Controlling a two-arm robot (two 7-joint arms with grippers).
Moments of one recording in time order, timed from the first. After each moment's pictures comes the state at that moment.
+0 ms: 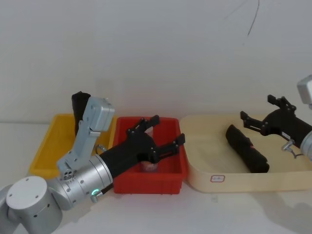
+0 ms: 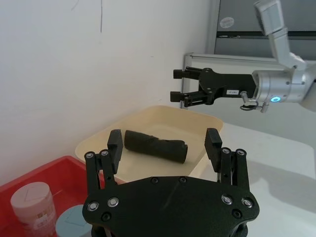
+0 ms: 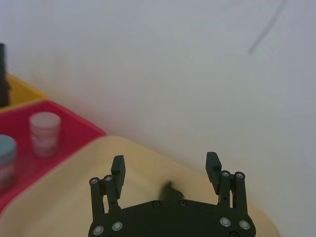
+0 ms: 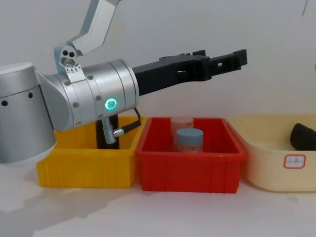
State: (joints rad) left arm -0.51 0.21 0.51 -1.39 -0.52 -0.02 -0.59; right arm 0.46 0.55 -0.20 -1.39 0.26 0.11 0.40
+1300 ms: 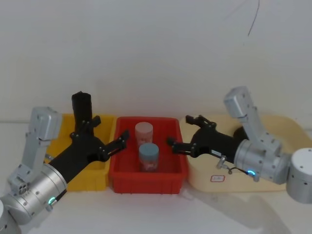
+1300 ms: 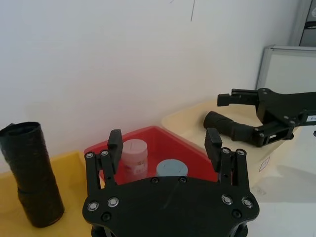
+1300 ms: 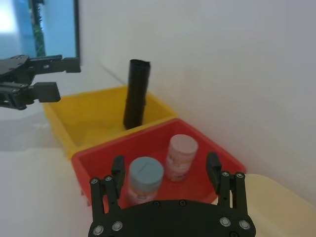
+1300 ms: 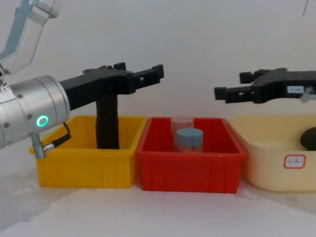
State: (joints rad) left arm -0.38 0.30 0.38 -1.47 -0.47 -0.06 -0.40; right arm 0.56 0.42 -0.41 -1.33 0.32 0.11 0.62
